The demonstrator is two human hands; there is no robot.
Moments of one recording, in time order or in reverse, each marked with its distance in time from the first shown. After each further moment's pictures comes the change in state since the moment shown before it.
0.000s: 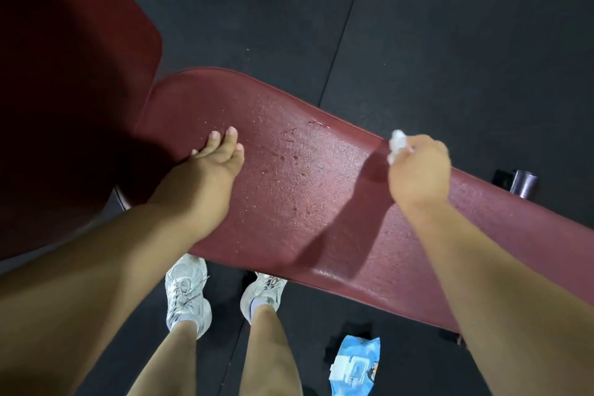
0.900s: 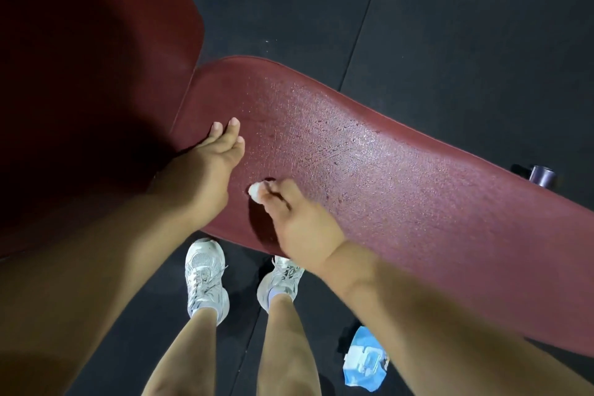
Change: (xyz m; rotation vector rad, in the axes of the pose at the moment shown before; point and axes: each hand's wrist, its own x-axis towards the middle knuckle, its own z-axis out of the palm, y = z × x) left_hand -0.020 -0.045 0.000 -0.084 0.107 0.042; right_hand -0.128 -0.091 0.079 -0.016 -0.394 -0.818
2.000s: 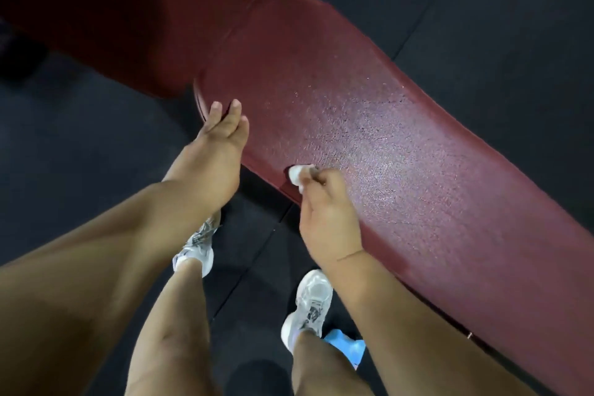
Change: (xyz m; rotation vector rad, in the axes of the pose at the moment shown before) left_hand -0.084 0.026 0.051 0.001 0.032 -0.351; right_hand -0.071 0.002 0.044 0.177 0.322 0.043
